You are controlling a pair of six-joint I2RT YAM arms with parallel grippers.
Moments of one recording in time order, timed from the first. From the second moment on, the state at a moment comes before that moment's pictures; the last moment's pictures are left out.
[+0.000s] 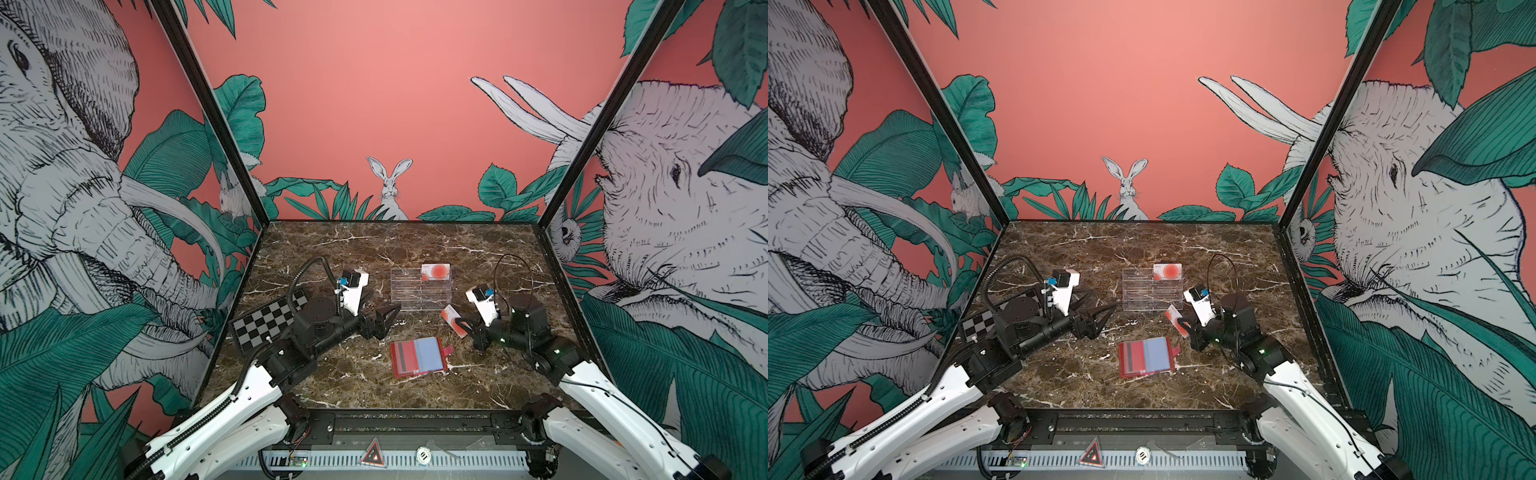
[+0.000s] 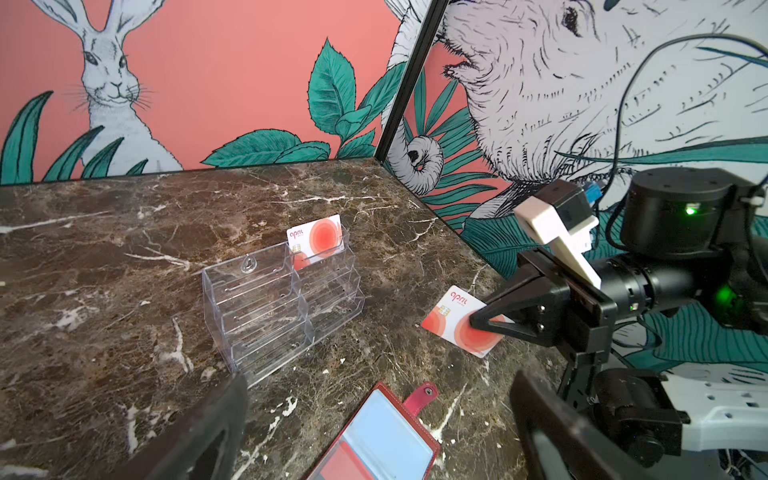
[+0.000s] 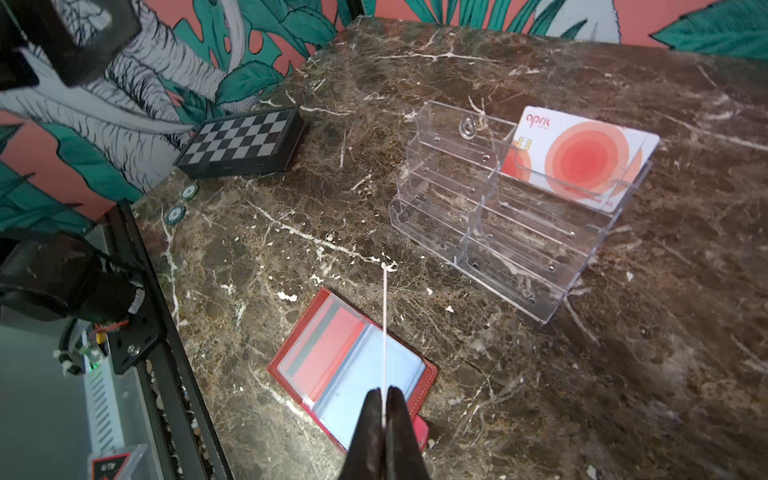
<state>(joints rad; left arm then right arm) -0.80 0.75 0.66 -0.09 0.11 -0.33 0.48 0.79 0.59 -0.37 -0.45 -0.02</state>
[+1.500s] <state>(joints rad) -0.80 0.86 0.62 -0.14 0.11 -0.14 0.25 1.80 1.56 -0.98 -0.76 -1.29</state>
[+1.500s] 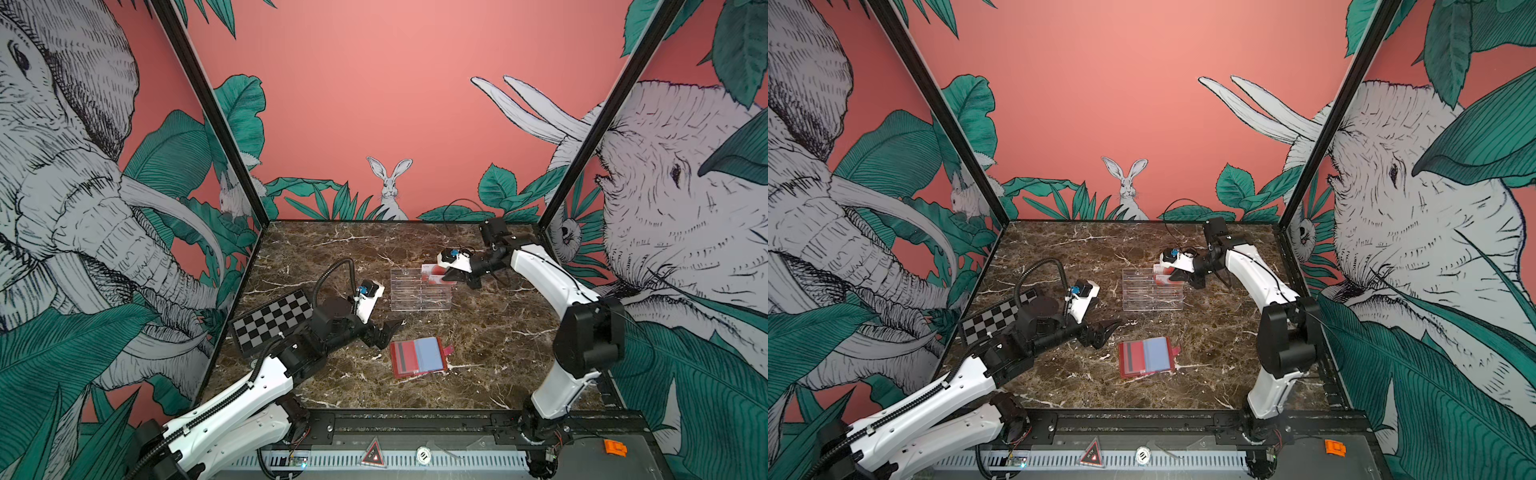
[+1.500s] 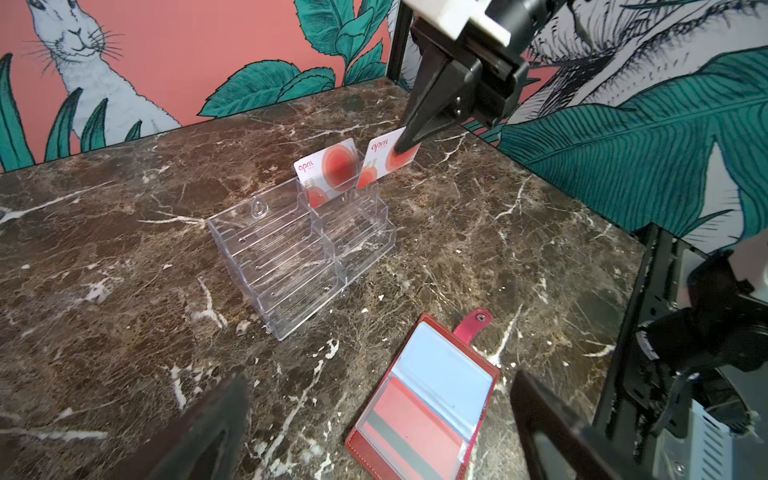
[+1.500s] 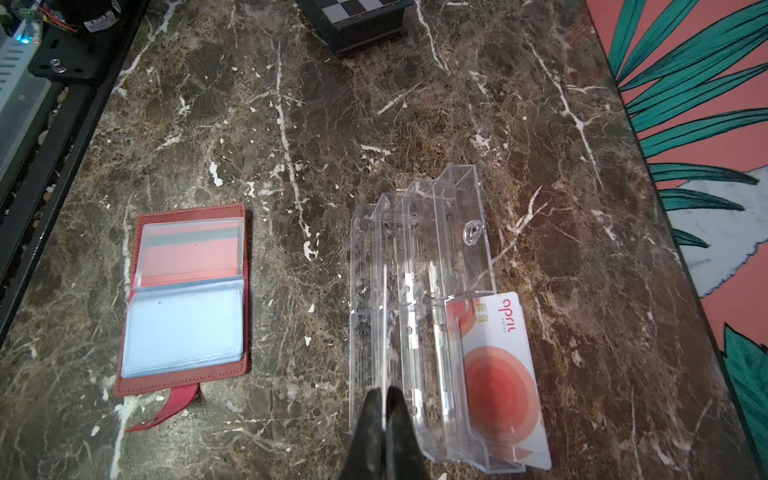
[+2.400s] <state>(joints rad) -0.79 1.07 0.62 -0.03 0.04 -0.16 0.20 2.26 2.11 -1.22 -0.82 -1.50</state>
